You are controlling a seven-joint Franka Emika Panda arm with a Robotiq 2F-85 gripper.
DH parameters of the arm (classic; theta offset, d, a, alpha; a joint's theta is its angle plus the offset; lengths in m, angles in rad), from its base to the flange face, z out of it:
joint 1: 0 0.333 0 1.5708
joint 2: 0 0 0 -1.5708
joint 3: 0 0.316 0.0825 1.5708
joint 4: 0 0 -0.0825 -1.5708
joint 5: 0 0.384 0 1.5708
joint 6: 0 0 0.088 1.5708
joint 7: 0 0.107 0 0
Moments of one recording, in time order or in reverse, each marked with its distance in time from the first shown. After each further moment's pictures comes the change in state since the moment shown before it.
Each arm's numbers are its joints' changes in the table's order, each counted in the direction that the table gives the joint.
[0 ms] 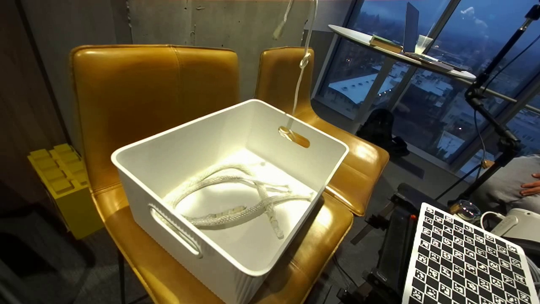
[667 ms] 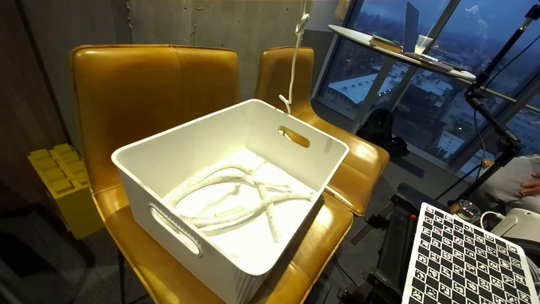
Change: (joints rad) arm 0.192 -0.041 0.067 0.207 -0.131 -0.122 0.128
